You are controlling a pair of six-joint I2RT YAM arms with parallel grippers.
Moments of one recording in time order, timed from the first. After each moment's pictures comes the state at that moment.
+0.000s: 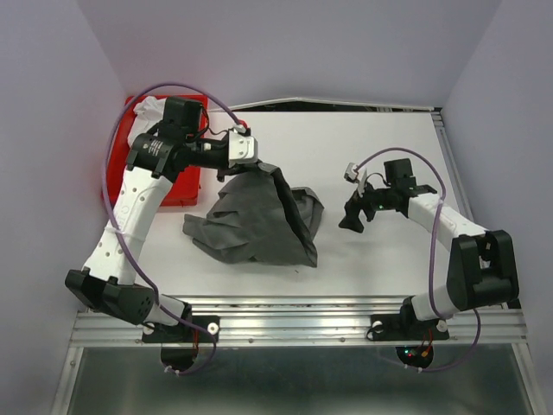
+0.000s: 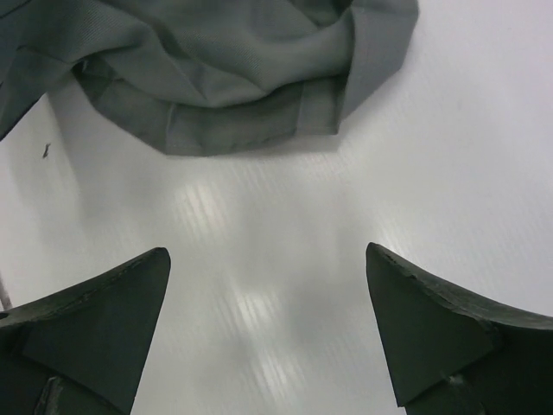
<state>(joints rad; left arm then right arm) -0.34 1.39 1.72 -1.04 0.95 1.04 0.15 1.45 0.89 -0.37 -0.79 -0.63</state>
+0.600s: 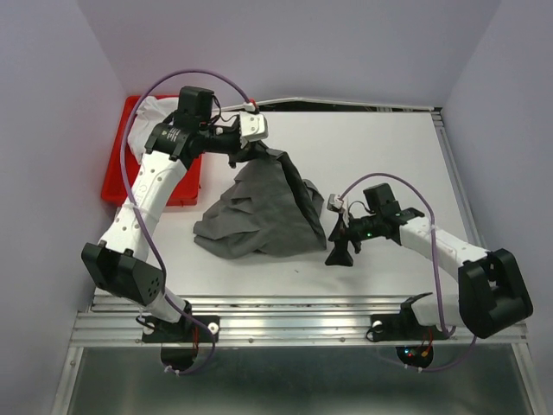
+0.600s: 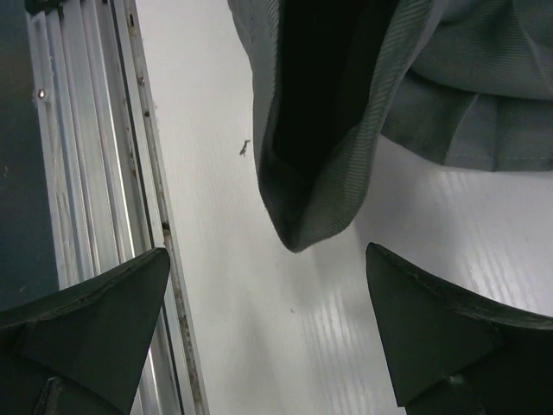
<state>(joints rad) -0.34 1.52 1.72 -0.84 0.92 0.83 0.36 1.29 0.69 -0.41 -0.92 -0.50</state>
